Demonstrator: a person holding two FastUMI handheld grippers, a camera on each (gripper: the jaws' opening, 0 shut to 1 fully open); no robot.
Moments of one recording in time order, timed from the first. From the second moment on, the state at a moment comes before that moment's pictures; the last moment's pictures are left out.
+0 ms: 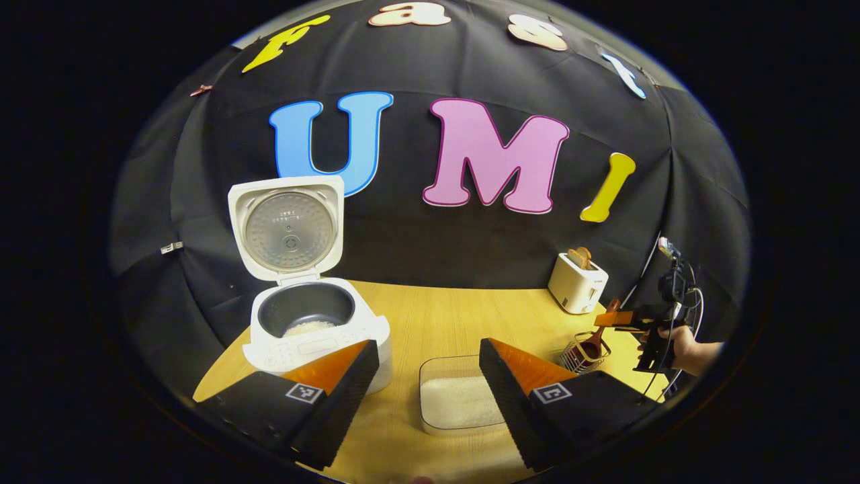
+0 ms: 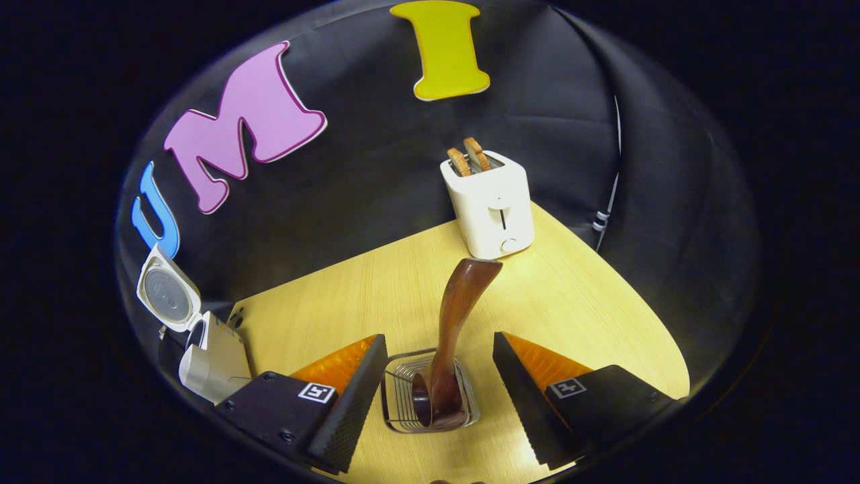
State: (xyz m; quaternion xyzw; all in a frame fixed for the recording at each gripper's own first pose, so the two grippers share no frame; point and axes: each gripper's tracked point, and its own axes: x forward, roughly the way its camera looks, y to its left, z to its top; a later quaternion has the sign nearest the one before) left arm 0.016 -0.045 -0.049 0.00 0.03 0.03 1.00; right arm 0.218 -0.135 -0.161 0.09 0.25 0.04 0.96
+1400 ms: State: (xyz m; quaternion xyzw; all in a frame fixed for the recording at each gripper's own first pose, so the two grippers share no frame) left arm 0.020 -0.040 -0.064 -0.03 0.07 0.01 1.00; right arm 0.217 -0.134 -0.083 0.13 0.19 -0.02 0.97
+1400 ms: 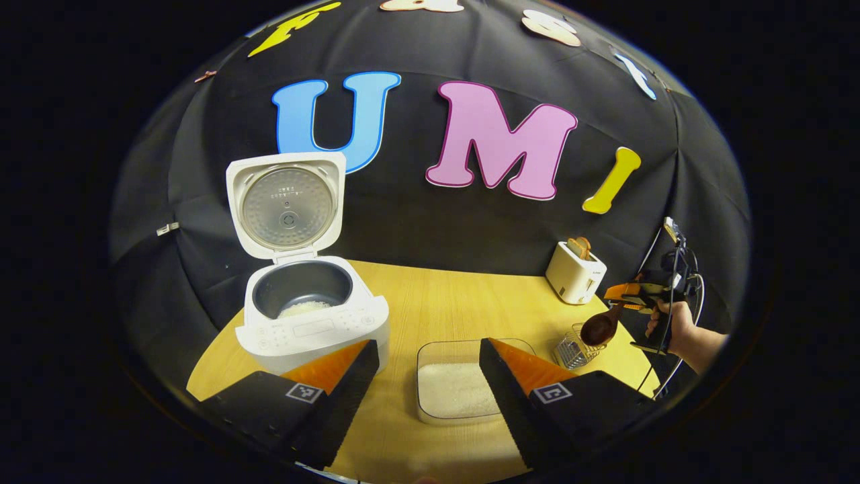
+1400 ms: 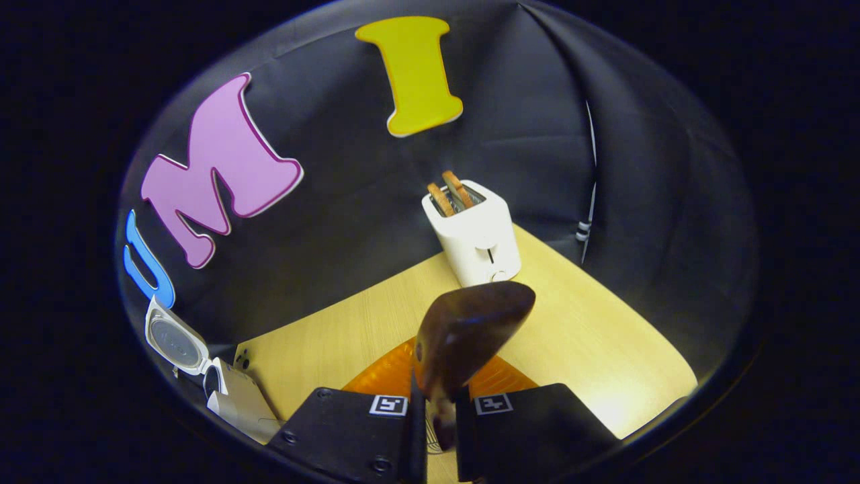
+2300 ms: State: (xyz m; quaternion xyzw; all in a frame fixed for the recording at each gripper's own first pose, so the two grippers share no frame) left arm 0.000 0.076 -0.048 -0.03 0.03 0.01 1.00; right arm 0.110 0.054 -0.063 0.10 0.15 0.06 0.98
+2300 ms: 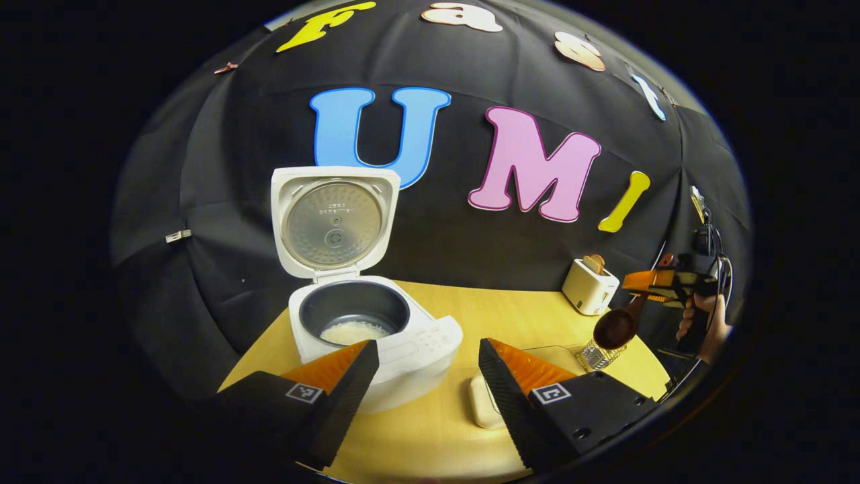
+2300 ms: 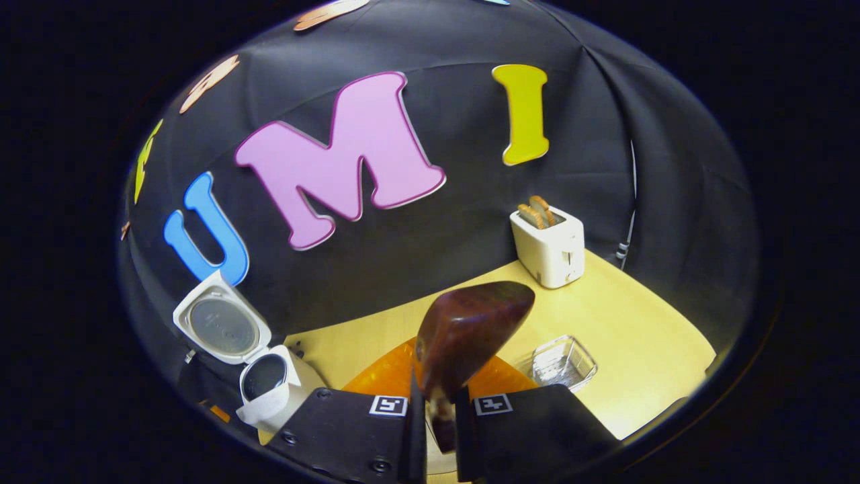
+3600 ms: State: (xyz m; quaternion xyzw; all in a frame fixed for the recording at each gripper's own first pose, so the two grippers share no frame) left arm -0.015 0.126 -0.100 -0.08 0.07 0.01 0.99; right arm 0.095 0.166 -0.240 0.06 0.26 0.06 0.96
